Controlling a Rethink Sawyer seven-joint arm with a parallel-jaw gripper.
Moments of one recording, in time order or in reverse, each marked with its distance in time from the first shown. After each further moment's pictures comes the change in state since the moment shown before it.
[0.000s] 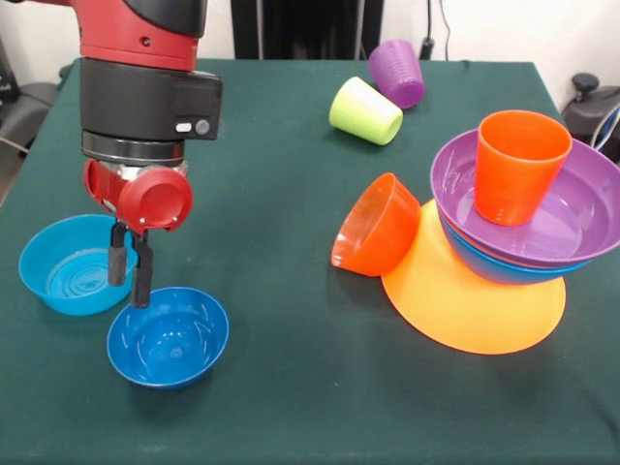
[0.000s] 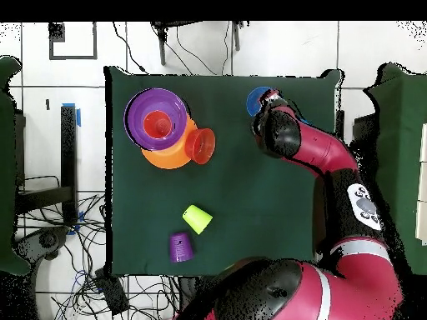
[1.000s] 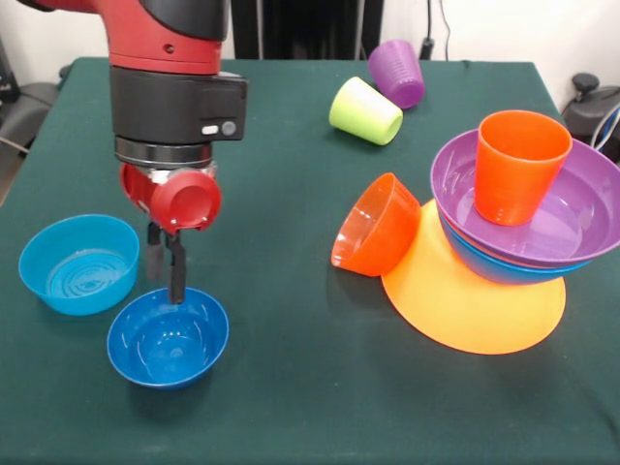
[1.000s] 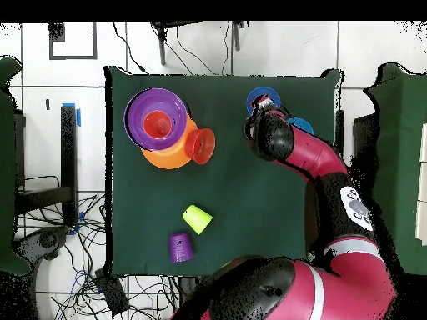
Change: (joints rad) arm 0.017 0.004 -0.001 0.059 0.087 0.000 0.000
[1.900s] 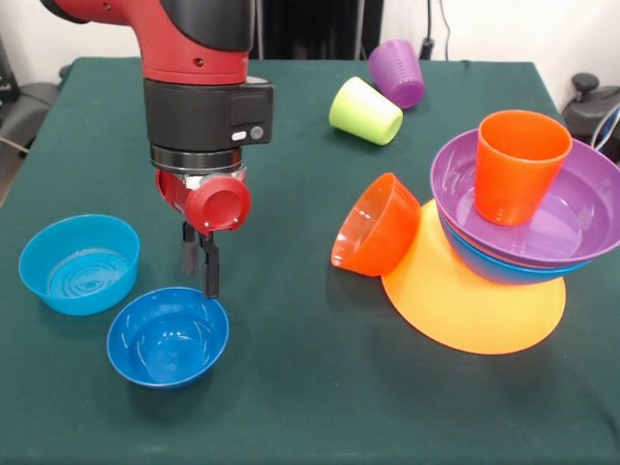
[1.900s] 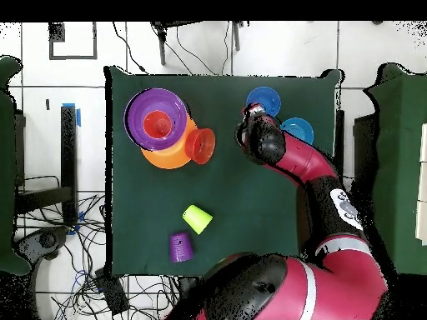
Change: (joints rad) arm 0.015 0.012 -0.005 0.048 0.050 0.000 0.000
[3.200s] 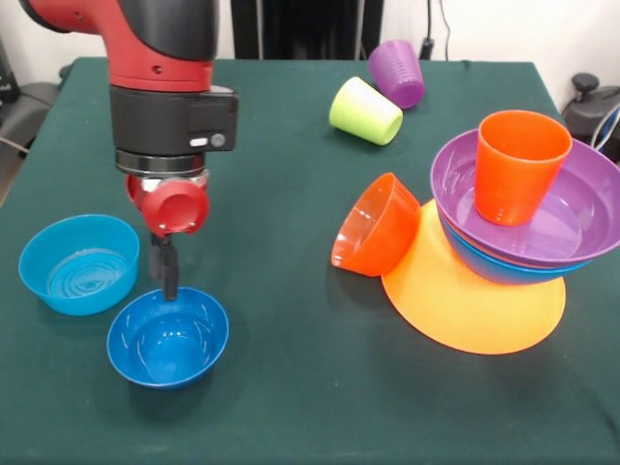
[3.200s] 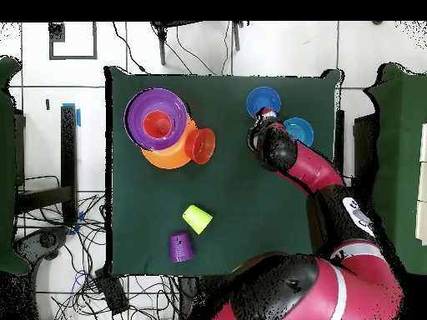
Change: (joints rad) arm -0.079 0.021 0.033 0.031 0.004 -0.087 0.000
